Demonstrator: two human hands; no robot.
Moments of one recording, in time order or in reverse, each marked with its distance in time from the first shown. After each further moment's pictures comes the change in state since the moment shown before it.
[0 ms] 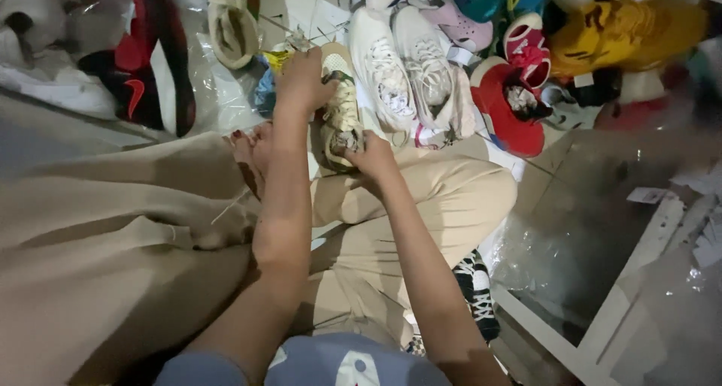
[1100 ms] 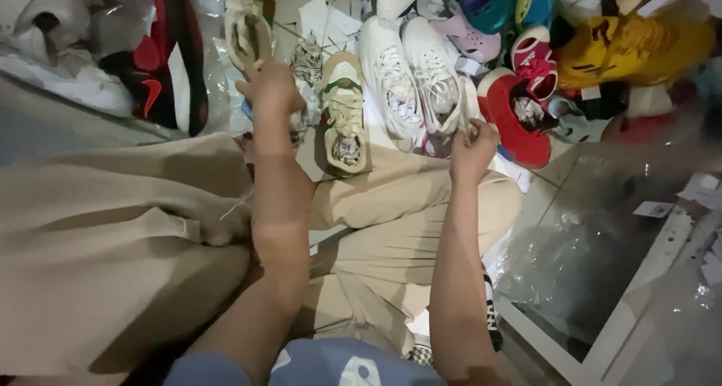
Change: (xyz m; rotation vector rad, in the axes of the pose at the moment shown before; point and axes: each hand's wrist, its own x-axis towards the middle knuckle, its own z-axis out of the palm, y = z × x) left_hand 0.030 -0.074 0.011 0.109 -0.008 -0.316; right_hand 0.030 0.133 -0.102 0.194 0.983 -0.223
